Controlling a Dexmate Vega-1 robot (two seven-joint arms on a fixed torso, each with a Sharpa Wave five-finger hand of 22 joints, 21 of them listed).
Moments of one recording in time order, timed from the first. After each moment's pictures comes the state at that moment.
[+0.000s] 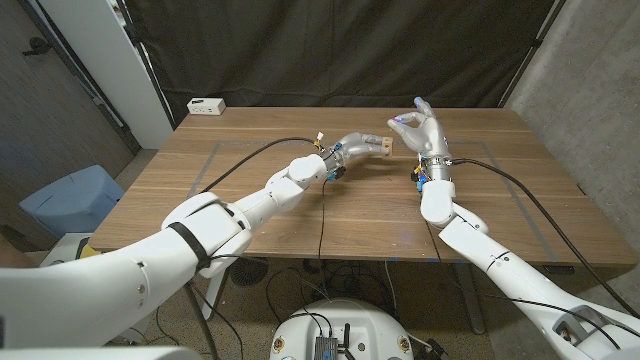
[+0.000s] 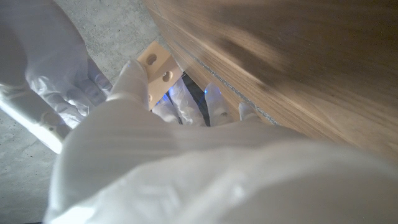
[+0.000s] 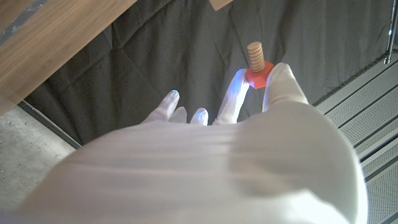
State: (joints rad) left arm 0.29 0.06 0.81 -0.55 -0.20 -0.48 -0.20; left_hand 0.94 0.03 0.24 -0.15 0.18 0.88 -0.20 0.18 0.18 0.84 -0.22 0.21 0.22 0.43 -0.03 0.20 0.18 0.06 0.20 0.19 0.17; right arm -0.87 -0.50 -0.49 -1.52 -0.19 0.17 -0.72; right_hand 0.89 -0.01 0.24 -0.14 0.20 0.91 -0.16 0.60 0.25 0.23 -0.07 0.21 0.20 0.09 -0.03 0.24 0.23 0.34 -0.03 0.20 0.17
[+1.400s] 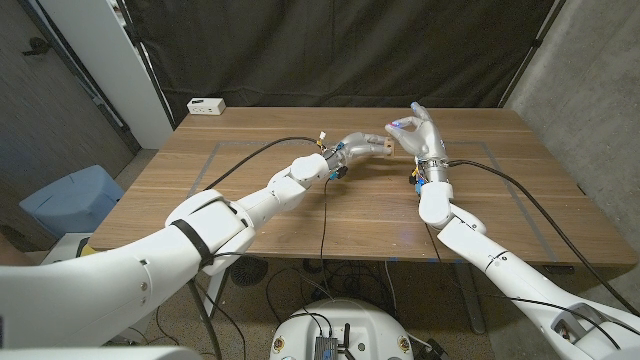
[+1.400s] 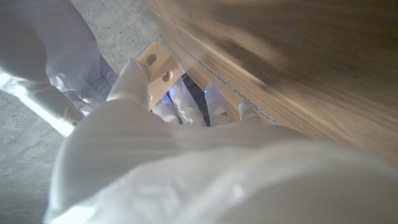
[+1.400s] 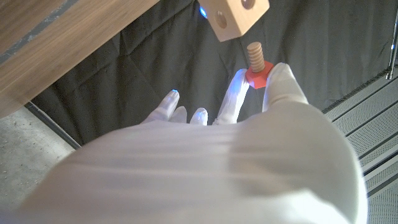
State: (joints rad) left arm 0.28 0.05 0.81 -0.54 -0.20 -0.49 -0.20; left_hand 0.94 0.03 0.24 -0.15 0.18 0.88 -0.20 0.18 0.18 0.84 -0.22 0.21 0.22 0.43 -0.03 0.20 0.18 0.06 0.20 0.19 0.17; right arm -0.86 -0.50 -0.51 -1.49 -0.20 0.14 -0.72; right_hand 0.89 -0.01 0.24 -0.15 0.20 0.91 -0.17 0.60 0.25 0.23 -0.07 0.21 0.20 0.09 -0.02 0.24 0.23 0.34 -0.03 0.20 0.17
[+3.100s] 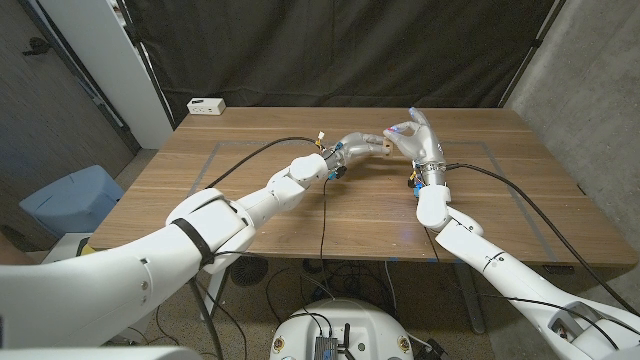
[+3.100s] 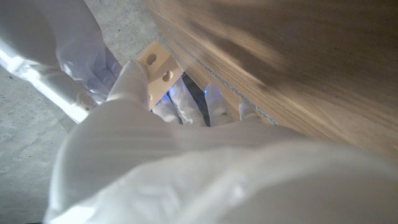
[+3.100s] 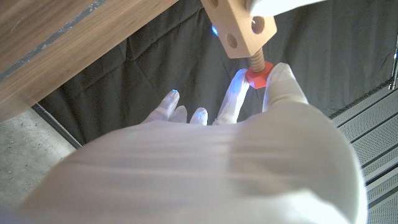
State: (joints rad) left arm 0.27 0.03 0.81 -0.50 -0.21 -0.50 -0.21; left_hand 0.94 0.03 0.24 -0.15 0.18 0.88 -0.20 0.18 0.18 0.84 -0.22 0.21 0.22 0.43 -0.03 0.20 0.18 0.06 0.20 0.19 0.17; right arm -0.85 -0.49 -0.54 -1.46 -0.20 0.13 -0.73; right_hand 0.89 -0.01 0.24 -0.15 0.20 0.91 -0.17 0.61 0.25 0.23 -0.06 0.21 0.20 0.10 -0.02 0.24 0.23 0.34 -0.03 0.20 0.17
